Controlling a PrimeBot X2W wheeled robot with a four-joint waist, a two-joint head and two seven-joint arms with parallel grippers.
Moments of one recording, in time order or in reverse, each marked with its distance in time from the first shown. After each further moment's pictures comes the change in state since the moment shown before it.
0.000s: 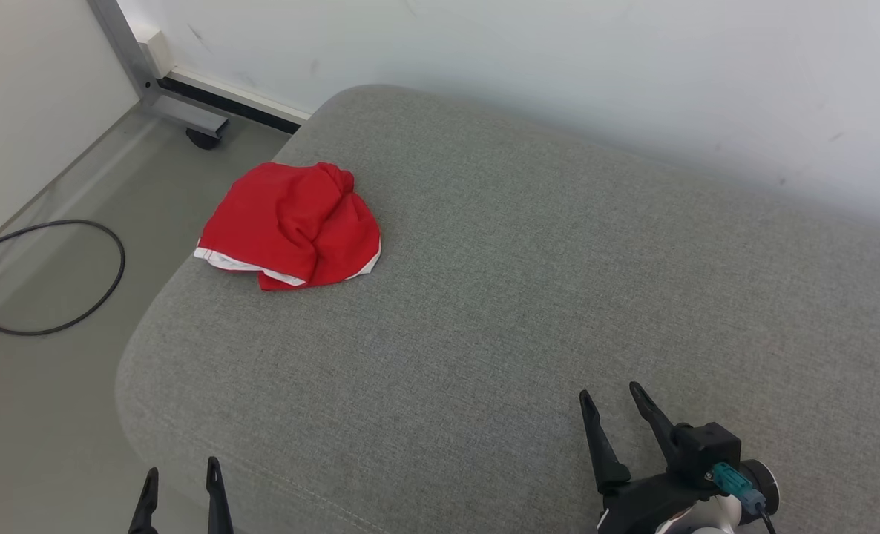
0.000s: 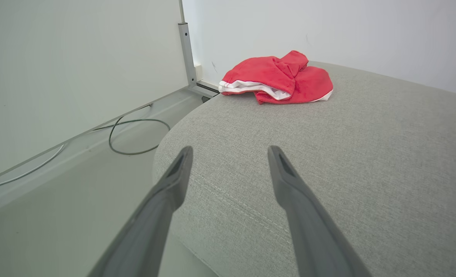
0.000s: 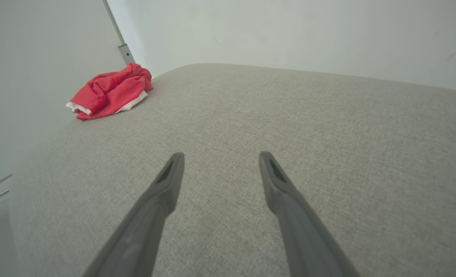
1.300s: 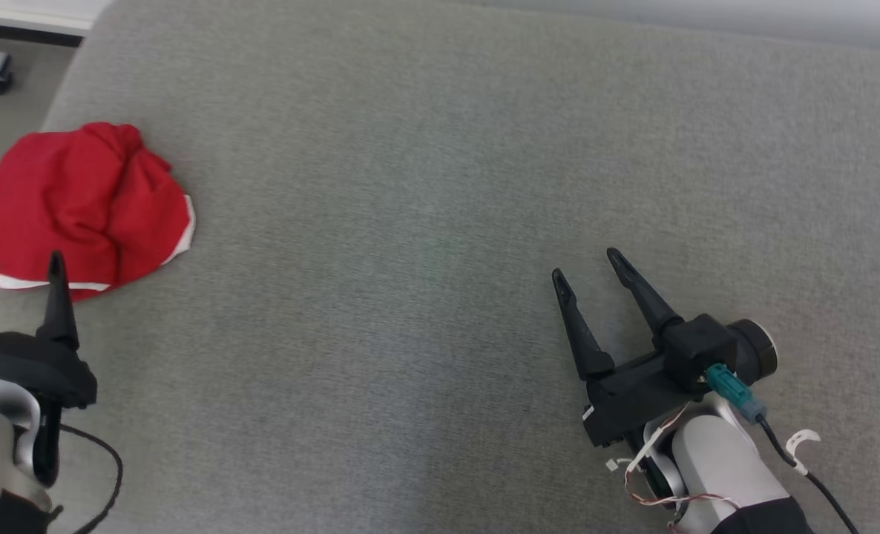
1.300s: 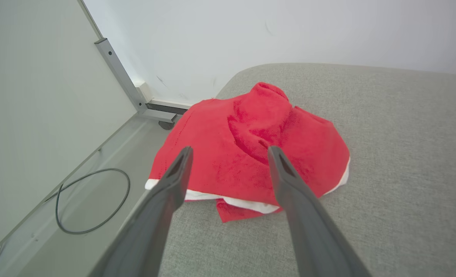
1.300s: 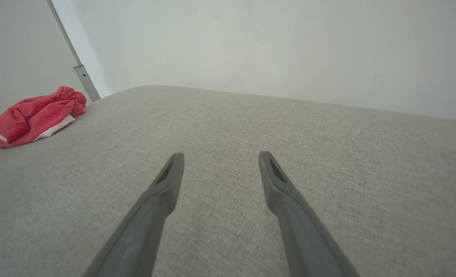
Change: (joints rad) left arm -0.648 0.328 -0.061 0.532 -0.208 -0.140 0.005; right arm -0.199 -0.075 0.116 -0.128 -0.038 0.000 0.000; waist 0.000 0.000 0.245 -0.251
